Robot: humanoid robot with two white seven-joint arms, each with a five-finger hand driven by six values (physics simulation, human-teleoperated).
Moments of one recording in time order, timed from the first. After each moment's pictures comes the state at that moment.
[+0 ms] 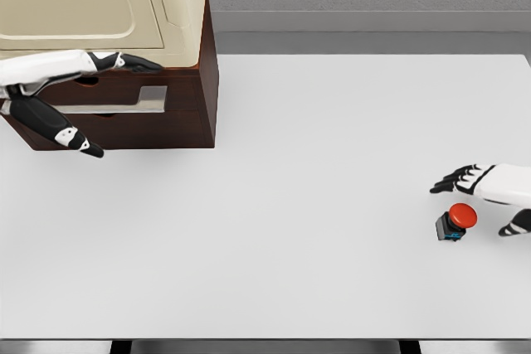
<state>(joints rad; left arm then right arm) -0.84 1.21 -0.83 -1.77 0.64 -0.24 -0.61 -0.07 -1.13 0.23 -1.60 0.18 -0.61 0.61</state>
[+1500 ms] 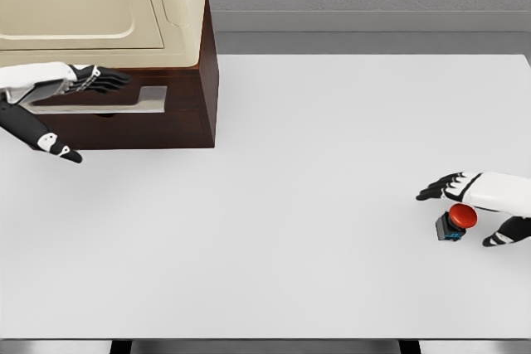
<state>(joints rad) -0.84 1.27 -0.86 -1.76 0.68 0.01 -0.61 -0.04 -1.13 0.25 -1.64 0.07 -0.61 0.61</state>
